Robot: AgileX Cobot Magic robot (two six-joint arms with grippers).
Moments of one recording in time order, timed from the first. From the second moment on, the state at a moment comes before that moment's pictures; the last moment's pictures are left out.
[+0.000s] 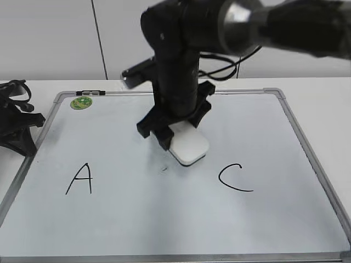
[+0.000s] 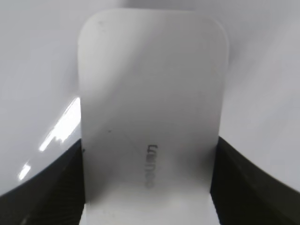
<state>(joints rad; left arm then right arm) 0.07 2.14 -1.39 -0.29 0.85 0.20 0.70 2.17 -1.87 -0.14 1.21 0.04</state>
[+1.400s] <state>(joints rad) 0.07 2.14 -1.39 -0.29 0.85 0.20 0.62 2.28 -1.88 0.06 1.21 -0.08</state>
